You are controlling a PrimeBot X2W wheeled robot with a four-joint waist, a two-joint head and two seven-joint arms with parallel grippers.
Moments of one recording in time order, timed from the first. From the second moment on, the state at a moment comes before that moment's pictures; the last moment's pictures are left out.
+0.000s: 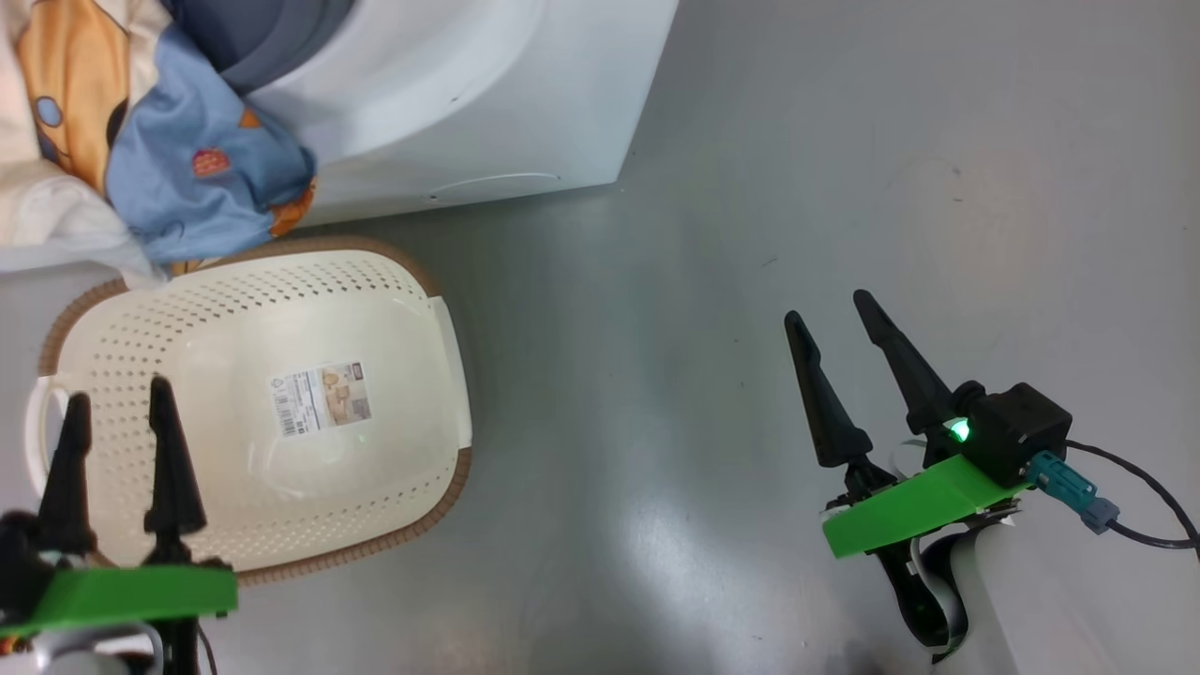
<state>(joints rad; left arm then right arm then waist) -0.17 0.09 0.14 0.14 -0.31 -0.13 -0.26 -0.31 -0.06 0.15 0.17 0.26 0.13 -0.26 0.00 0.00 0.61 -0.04</state>
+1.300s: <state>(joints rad) -0.73 0.30 -0.13 0.65 -0.73 -0.13 -0.26 -0.32 -0.06 0.15 0.15 0.28 0.13 -0.26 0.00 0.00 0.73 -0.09</state>
